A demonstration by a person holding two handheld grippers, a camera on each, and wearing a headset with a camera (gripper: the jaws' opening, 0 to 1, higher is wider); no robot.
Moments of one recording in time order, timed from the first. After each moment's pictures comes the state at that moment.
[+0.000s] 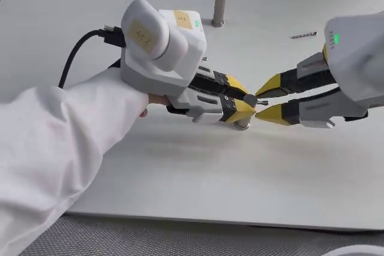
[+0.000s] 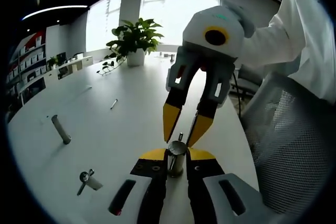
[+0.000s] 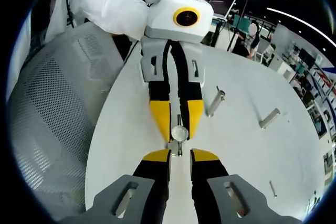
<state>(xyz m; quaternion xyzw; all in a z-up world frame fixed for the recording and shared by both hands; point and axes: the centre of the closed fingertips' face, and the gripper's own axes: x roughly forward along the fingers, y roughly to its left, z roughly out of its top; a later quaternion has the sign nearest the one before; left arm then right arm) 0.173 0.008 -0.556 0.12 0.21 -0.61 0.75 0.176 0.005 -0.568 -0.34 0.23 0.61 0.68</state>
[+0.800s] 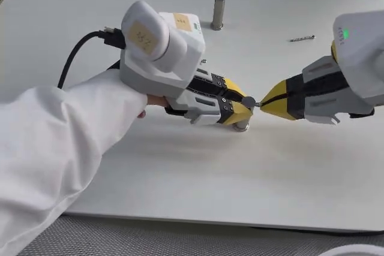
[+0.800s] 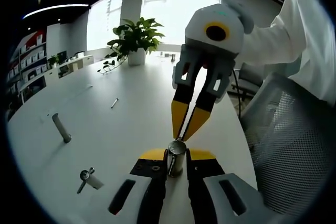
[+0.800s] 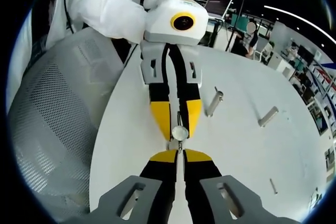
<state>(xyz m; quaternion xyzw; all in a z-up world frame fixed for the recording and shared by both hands) 0.174 0.010 -0.555 0.12 0.22 -0.61 0.76 0.175 0.004 -0.563 -0.33 0.24 0.61 0.68</state>
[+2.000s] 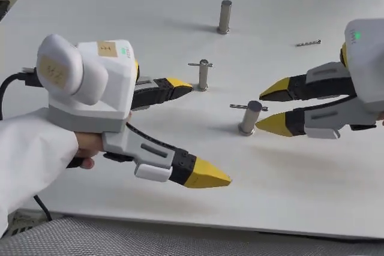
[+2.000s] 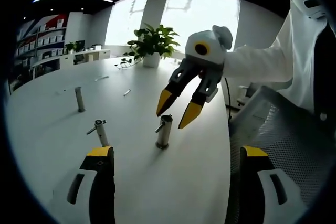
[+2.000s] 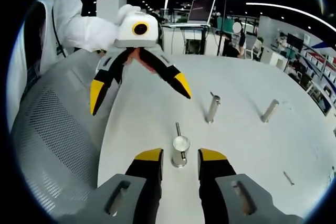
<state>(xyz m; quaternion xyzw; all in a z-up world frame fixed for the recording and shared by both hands) 0.138 0.068 -0.546 0.04 0.23 -0.56 0.79 0.173 0.018 -0.562 -0.24 0.24 0.60 0.72</state>
